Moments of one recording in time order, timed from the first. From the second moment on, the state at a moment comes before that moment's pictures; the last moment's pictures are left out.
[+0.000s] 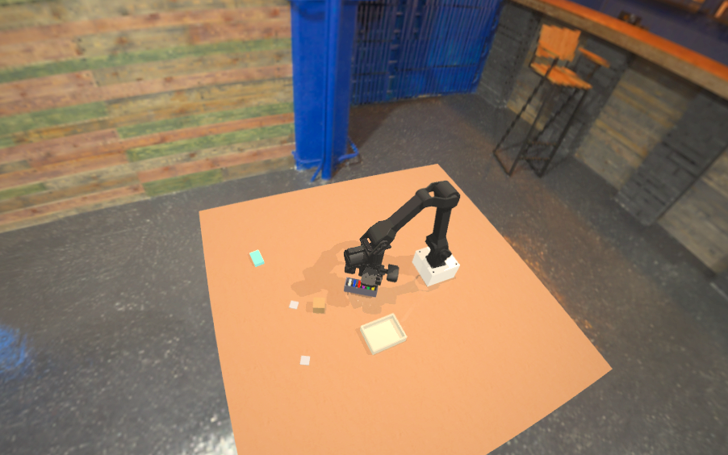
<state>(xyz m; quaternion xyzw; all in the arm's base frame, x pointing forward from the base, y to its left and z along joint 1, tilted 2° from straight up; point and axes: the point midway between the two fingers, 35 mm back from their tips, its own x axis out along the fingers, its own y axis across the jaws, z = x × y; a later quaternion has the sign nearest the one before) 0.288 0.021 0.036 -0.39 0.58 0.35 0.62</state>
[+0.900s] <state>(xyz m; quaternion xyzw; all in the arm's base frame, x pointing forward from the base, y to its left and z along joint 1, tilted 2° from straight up) 0.289 0.020 0.016 -0.39 0.59 0.35 0.62</state>
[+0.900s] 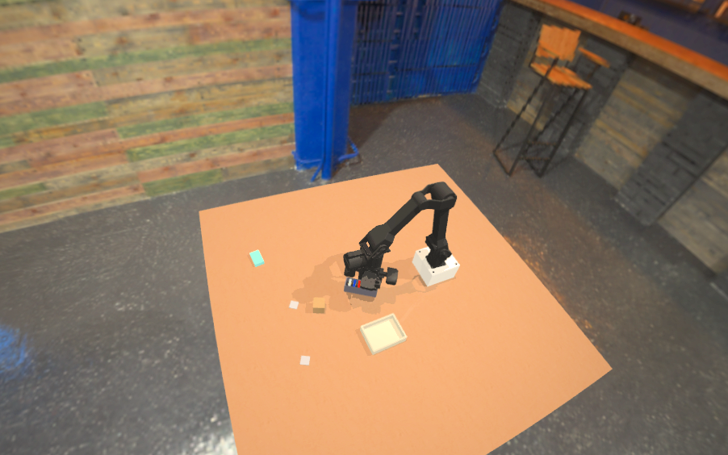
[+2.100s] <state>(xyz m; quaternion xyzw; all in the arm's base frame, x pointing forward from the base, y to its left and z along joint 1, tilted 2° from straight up) 0.289 0.020 0.009 -0.39 0.59 0.35 0.62</state>
